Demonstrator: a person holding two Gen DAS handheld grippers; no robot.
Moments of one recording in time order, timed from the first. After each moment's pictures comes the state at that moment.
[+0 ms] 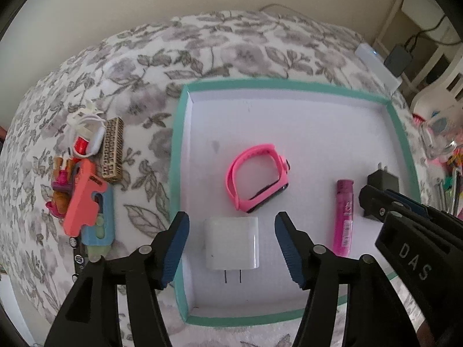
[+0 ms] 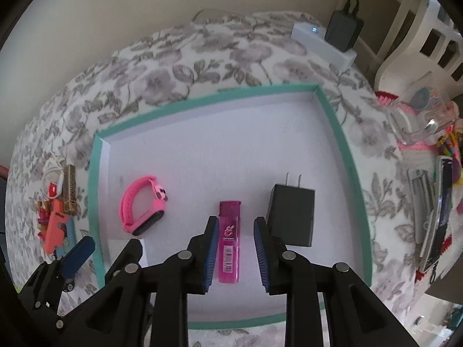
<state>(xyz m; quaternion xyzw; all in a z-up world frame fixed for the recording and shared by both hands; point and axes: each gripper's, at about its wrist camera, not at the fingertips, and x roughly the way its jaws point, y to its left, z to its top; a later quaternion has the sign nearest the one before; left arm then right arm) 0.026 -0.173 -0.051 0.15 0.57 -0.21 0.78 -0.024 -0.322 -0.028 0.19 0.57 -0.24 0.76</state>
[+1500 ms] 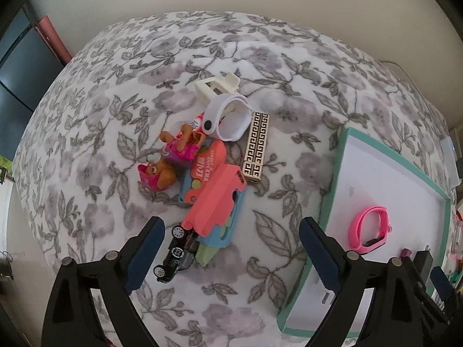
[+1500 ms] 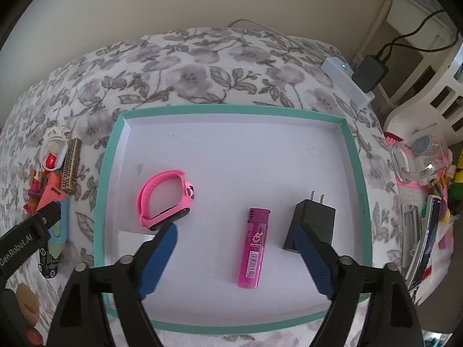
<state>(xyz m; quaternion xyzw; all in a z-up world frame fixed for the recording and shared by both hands) 0.084 -0.062 -0.039 0.04 0.59 -0.02 0.81 -0.002 -0.273 -0.029 0.08 0.58 -0.23 0.78</state>
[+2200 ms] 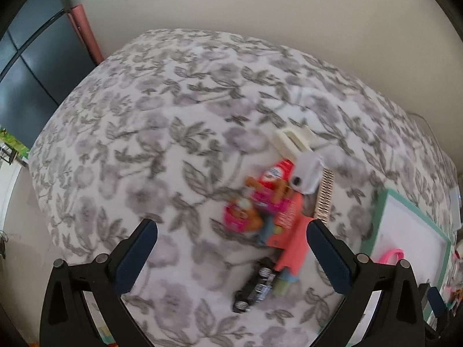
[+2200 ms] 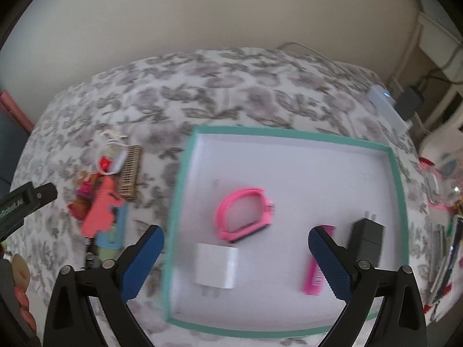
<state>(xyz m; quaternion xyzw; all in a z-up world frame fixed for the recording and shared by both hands) 0.109 0.031 -0.007 -0.01 0.55 0.04 0.83 0.019 -0.214 -0.015 0.09 0.54 -0.14 0.83</state>
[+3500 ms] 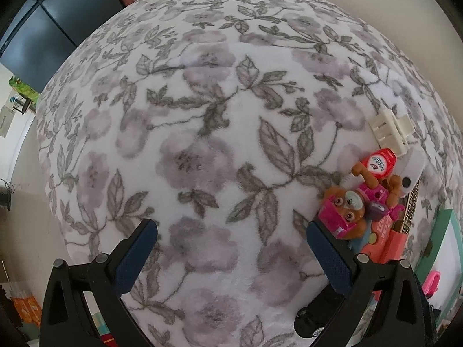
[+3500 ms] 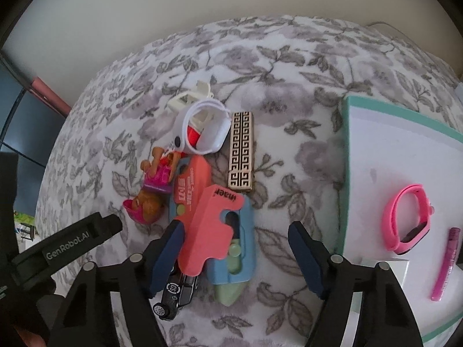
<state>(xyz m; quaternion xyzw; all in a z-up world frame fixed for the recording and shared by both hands) 0.129 0.111 -0.085 -0.05 0.62 0.12 0.77 0.079 -0.117 -0.078 0.15 0.56 -0.03 0.81</state>
